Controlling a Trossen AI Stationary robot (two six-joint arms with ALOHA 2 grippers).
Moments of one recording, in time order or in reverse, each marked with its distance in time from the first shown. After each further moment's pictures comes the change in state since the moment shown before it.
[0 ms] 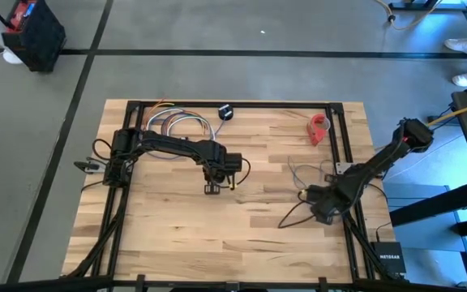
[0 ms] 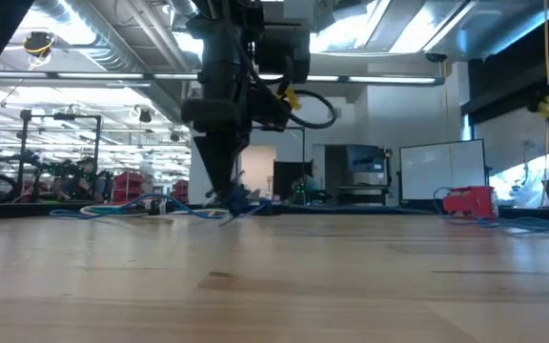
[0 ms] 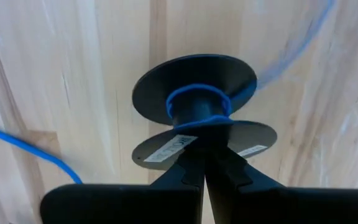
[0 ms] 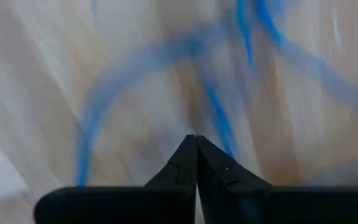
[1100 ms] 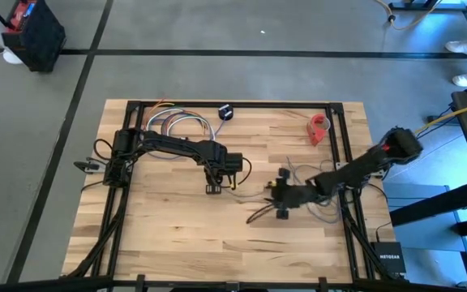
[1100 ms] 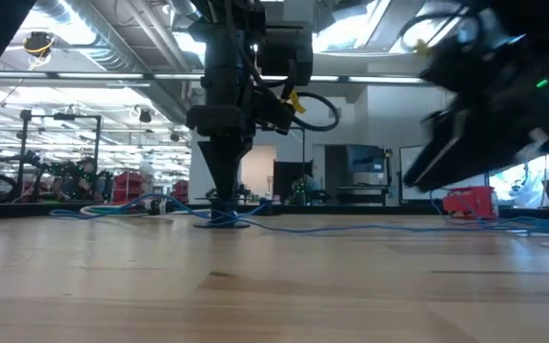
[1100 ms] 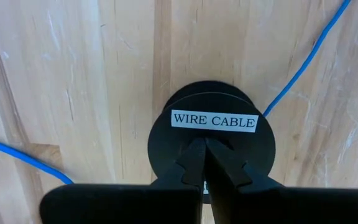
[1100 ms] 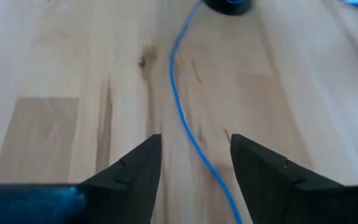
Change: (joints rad) left arm 0.002 0.004 -0.001 0.041 -0.010 0.001; right arm -0.291 0.257 0.005 1.038 0.376 -0.754
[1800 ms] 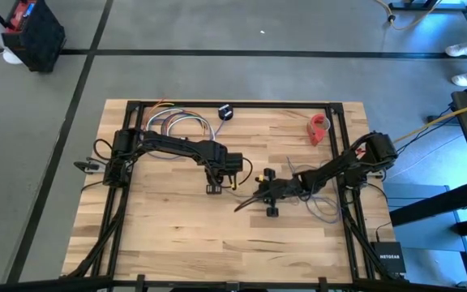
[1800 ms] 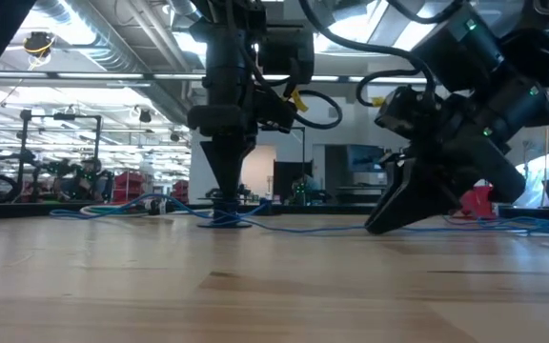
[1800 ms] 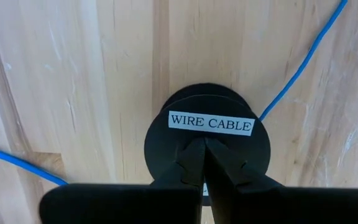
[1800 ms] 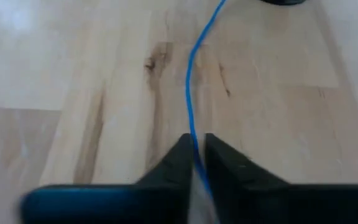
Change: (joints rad) left arm 0.000 0.000 0.001 0.017 0.000 0.025; right arm -0.164 0.292 0.005 0.304 -0.271 -0.140
